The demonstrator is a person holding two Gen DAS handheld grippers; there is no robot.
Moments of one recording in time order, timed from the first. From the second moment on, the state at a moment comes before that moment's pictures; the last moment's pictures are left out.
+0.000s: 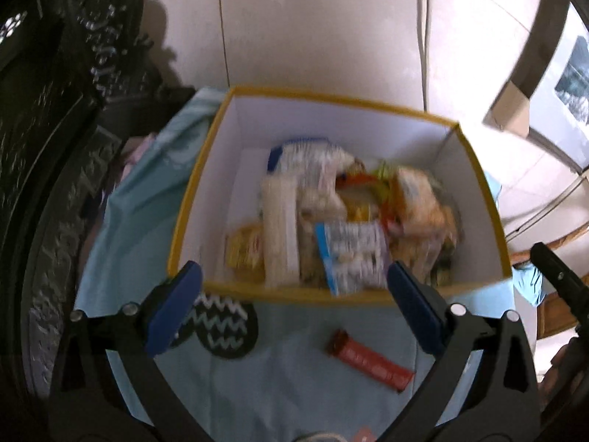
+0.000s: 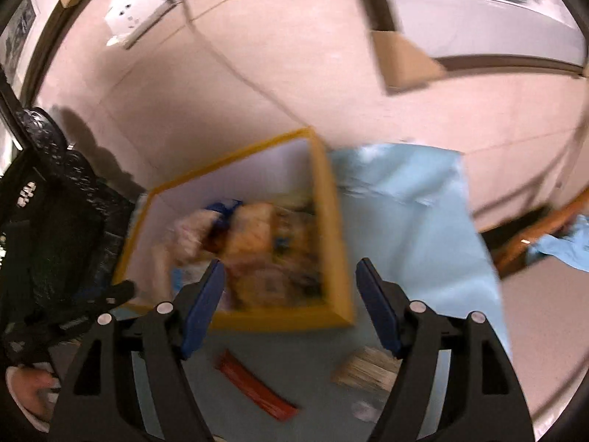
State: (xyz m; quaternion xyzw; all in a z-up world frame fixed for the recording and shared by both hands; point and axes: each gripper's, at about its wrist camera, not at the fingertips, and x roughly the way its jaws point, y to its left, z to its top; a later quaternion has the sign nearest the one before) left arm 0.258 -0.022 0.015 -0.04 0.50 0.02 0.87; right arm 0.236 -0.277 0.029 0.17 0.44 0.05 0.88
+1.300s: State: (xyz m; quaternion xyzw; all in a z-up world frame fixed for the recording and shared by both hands) left arm 0.217 -0.091 -0.137 -0.02 0.65 0.03 0.76; right arm 0.170 -0.284 -0.062 0.12 0.55 0.05 0.82
